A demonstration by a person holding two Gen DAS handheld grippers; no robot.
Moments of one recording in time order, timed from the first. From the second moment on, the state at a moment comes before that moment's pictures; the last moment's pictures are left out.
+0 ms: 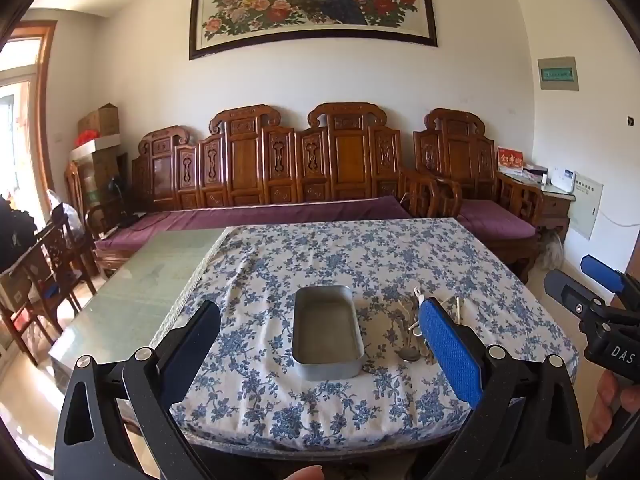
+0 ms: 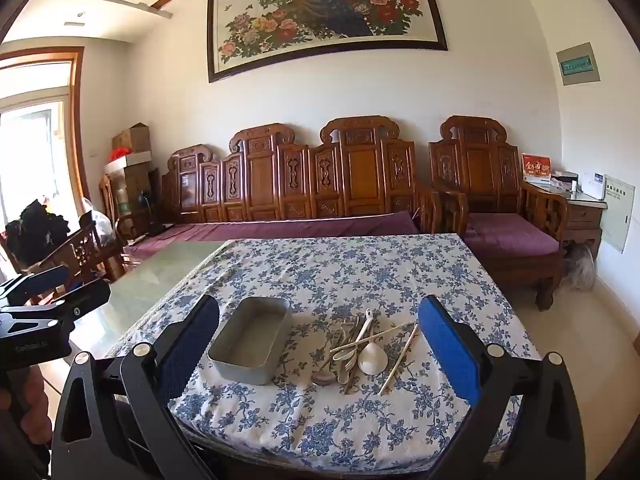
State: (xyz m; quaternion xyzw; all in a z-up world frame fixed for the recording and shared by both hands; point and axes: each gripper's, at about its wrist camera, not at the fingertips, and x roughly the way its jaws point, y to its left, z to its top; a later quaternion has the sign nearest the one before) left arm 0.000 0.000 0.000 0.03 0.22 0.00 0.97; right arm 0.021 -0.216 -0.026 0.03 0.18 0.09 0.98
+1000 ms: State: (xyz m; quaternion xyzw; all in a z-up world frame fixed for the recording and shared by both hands) left arm -0.002 -0.001 0.001 0.02 0.22 0.00 0.98; right arm 0.021 -0.214 -0.027 0.03 0.18 0.10 0.98
